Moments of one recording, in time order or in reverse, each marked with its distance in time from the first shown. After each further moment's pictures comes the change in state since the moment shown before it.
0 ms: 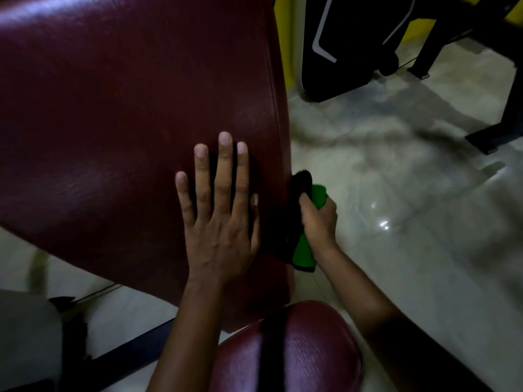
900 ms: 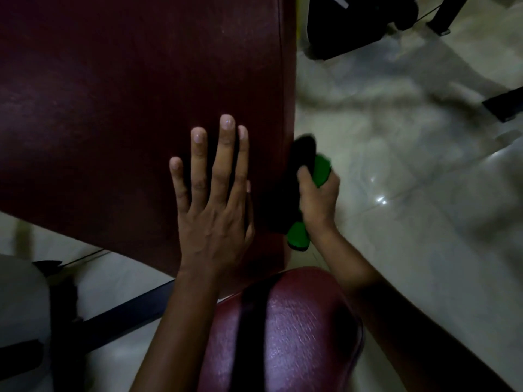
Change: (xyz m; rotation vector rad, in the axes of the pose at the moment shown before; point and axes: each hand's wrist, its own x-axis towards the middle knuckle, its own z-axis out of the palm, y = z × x) left_hand -0.069 0.008 0.037 0.014 -0.029 0.020; right_hand 0.008 0.074 0.001 0.108 -0.006 -0.149
